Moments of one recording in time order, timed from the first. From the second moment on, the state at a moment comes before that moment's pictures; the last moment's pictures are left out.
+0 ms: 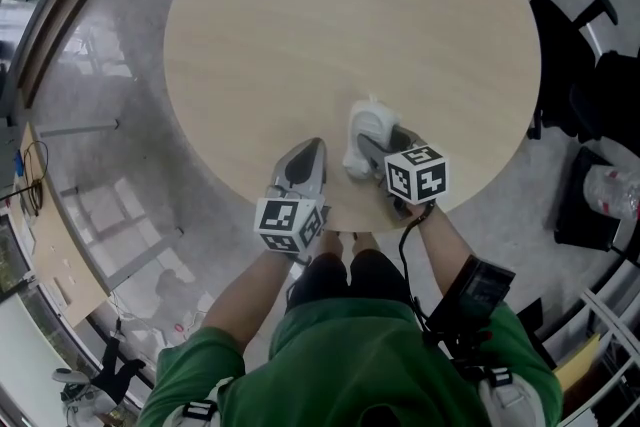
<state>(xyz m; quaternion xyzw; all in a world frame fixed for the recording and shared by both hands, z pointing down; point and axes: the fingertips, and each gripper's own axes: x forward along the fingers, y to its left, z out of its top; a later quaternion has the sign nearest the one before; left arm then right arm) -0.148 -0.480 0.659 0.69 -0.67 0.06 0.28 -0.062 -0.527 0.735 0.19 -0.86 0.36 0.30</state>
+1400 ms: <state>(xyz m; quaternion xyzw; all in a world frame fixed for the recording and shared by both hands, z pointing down) -0.134 -0.470 0.617 0.69 -0.68 0.05 0.24 -0.017 -0.539 0.699 0.25 -0.86 0.31 0.31</state>
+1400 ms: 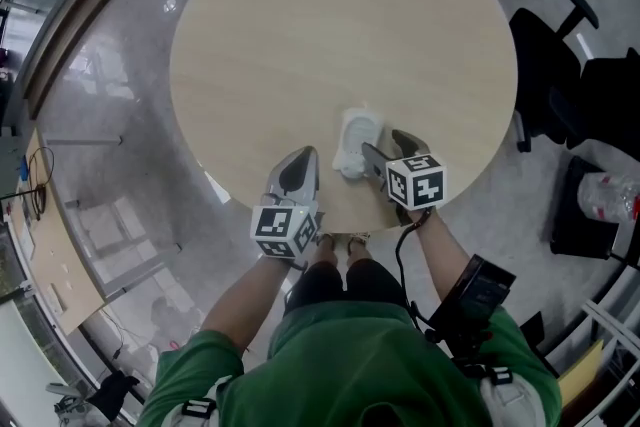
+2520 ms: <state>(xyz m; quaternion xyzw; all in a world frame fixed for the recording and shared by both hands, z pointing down) -0.093 -0.355 0.474 0.74 -0.66 -0.02 0.12 0.012 -0.396 0.487 0.33 -0.93 0.10 0.13</state>
